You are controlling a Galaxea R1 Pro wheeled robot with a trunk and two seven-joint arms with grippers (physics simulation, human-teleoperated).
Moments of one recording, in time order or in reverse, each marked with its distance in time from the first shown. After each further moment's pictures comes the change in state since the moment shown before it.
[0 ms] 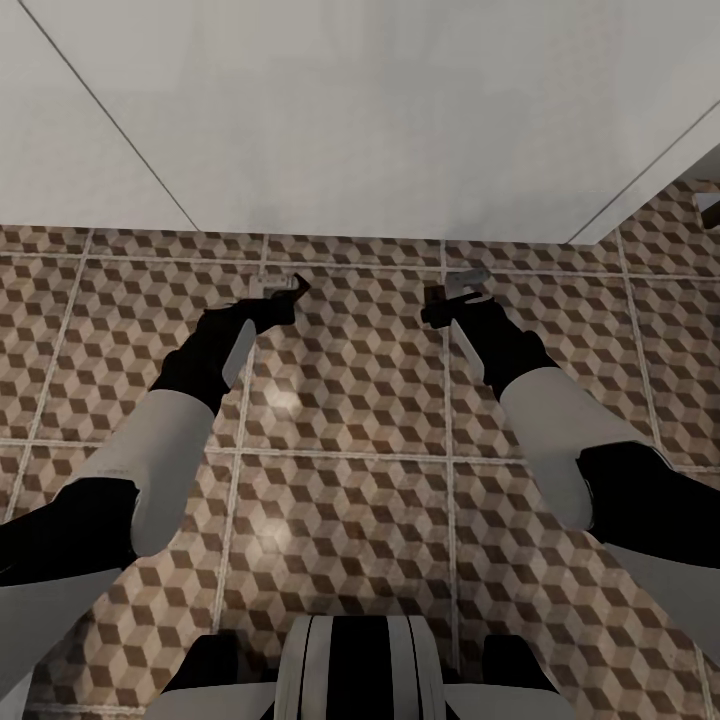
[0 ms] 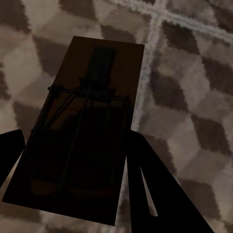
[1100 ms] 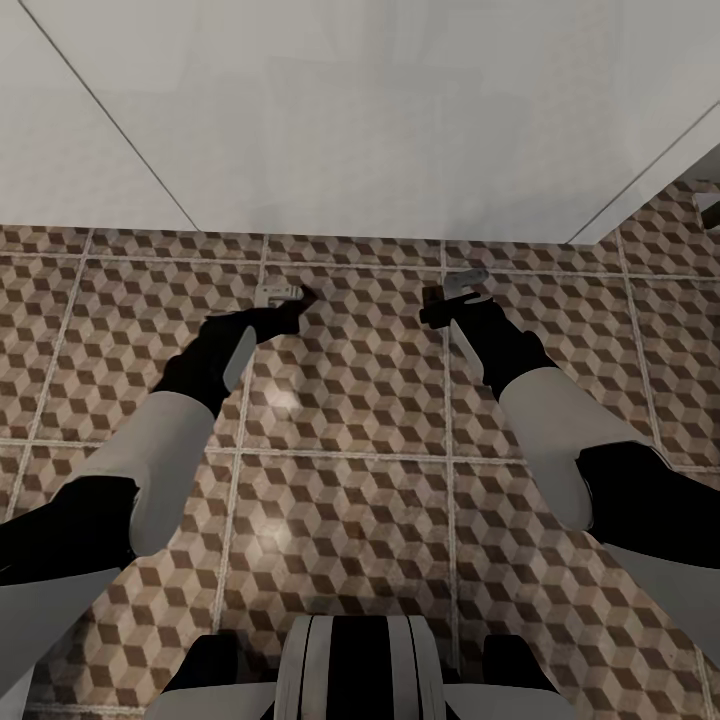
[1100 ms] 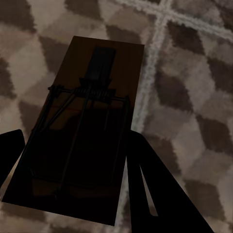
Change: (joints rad) left arm 0.000 0.004 0.003 0.052 0.001 0.002 -0.076; right arm 0.000 0.002 0.001 0.002 0.000 -0.001 0.009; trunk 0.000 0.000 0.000
